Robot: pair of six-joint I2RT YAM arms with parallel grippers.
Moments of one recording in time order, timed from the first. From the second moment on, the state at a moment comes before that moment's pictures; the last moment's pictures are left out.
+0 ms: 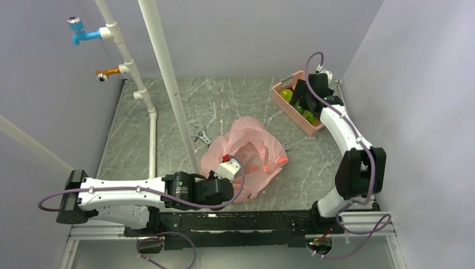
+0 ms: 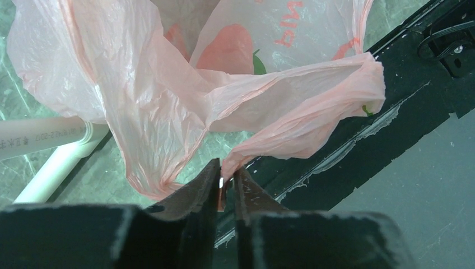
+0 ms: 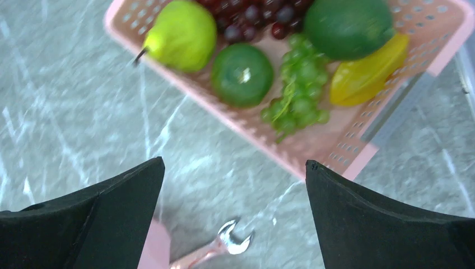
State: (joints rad) left arm -1.48 1.15 0.97 -0.79 -0.47 -0.70; right arm 0.08 1.63 1.36 -0.46 0.22 0.37
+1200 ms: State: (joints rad) left arm -1.48 0.41 1.08 -0.89 -0.69 -0.56; right arm 0.31 0.63 0.87 -0.54 0.07 0.37
